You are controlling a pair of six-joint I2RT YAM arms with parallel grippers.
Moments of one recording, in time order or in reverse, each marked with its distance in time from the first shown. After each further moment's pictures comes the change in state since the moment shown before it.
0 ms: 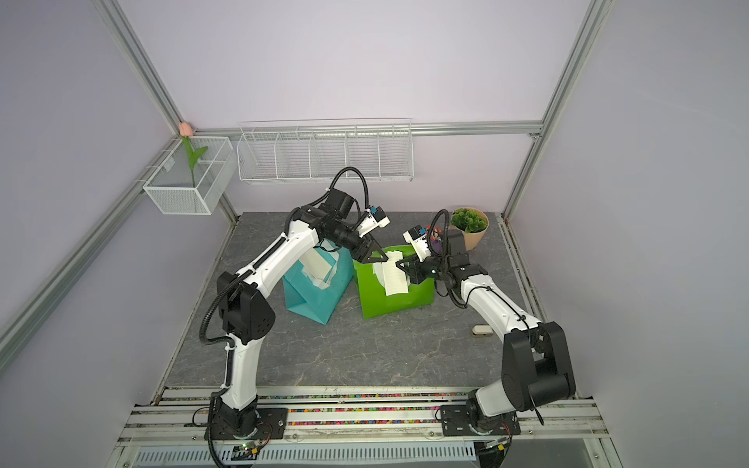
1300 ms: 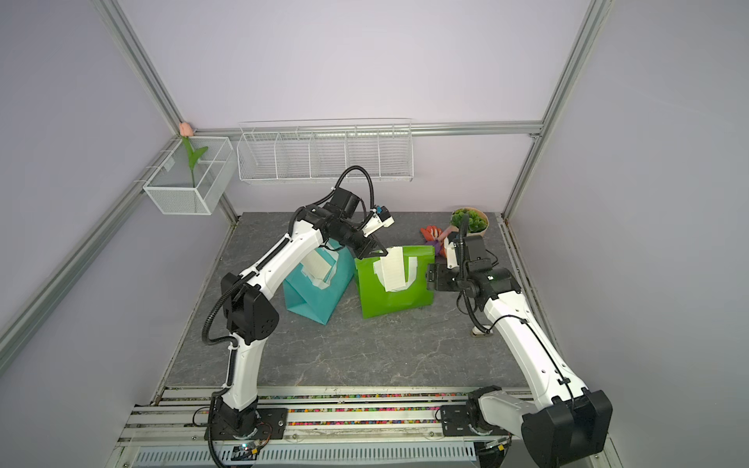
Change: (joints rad) left arm -0.035 0.022 0.059 -0.016 -0.124 -0.028; right arm -0.007 -0.291 0.088 -0.704 0.740 0.319
